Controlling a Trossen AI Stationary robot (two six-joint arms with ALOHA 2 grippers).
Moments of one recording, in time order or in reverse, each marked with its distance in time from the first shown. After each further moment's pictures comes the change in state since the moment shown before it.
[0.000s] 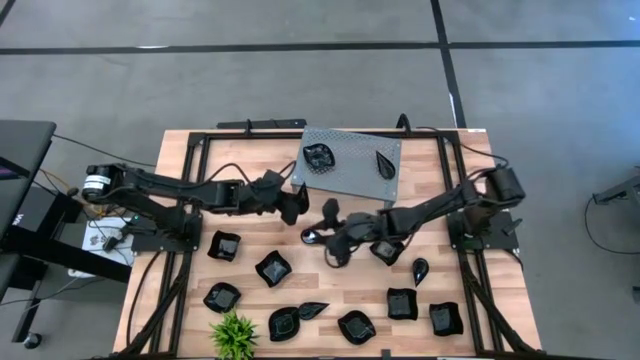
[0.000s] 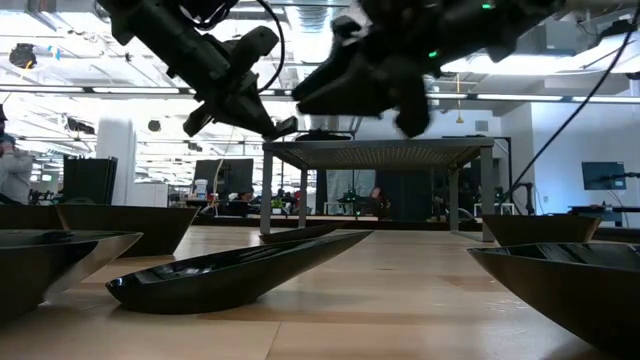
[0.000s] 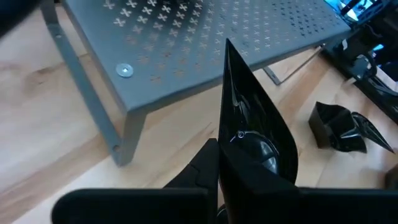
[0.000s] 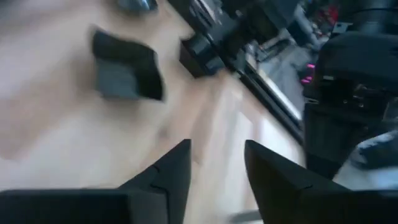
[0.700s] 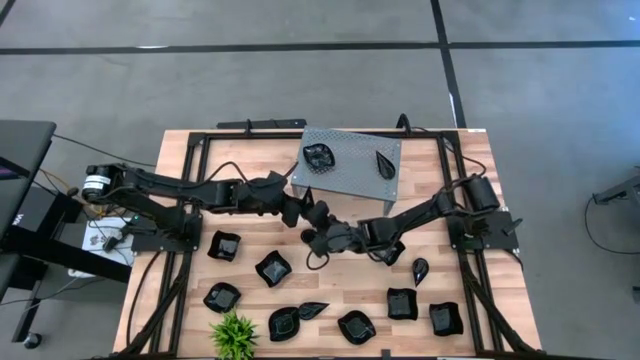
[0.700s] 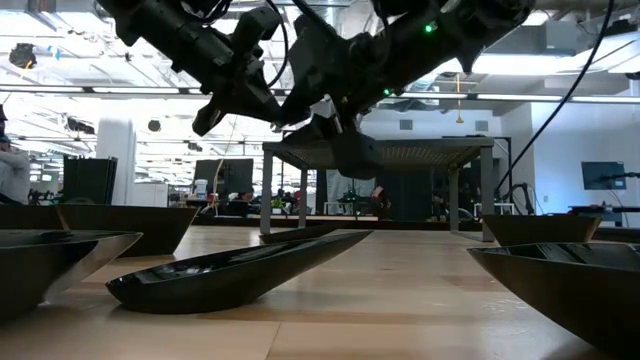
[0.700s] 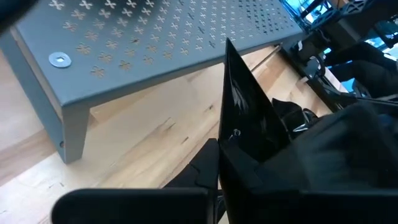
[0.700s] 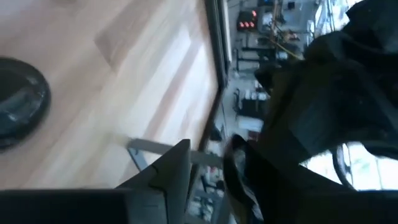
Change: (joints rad) left arm 0.002 -0.002 0.000 0.075 0.127 -0.046; right arm 0.019 0.192 0.153 0.006 0.490 -0.486
